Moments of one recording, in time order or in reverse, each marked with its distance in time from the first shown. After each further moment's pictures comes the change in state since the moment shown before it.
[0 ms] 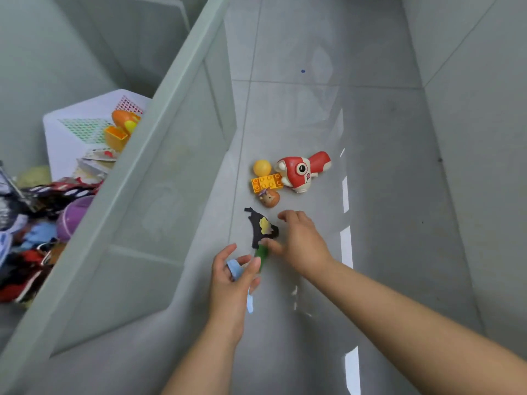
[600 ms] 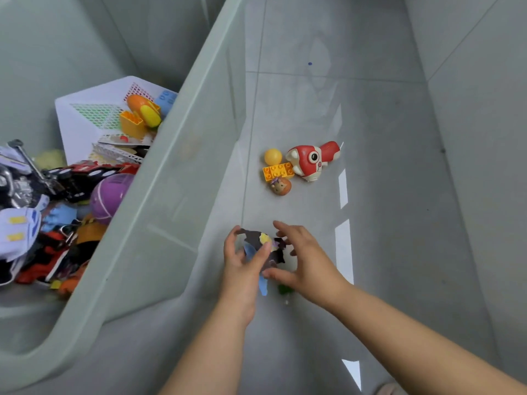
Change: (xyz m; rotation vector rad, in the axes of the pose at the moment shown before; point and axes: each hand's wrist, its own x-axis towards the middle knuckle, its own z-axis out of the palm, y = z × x) left_hand 0.009 -0.002 -0.020 -0.047 -0.141 -0.043; right_hand -0.062 -0.013 0.020 0.220 -0.048 -0.201
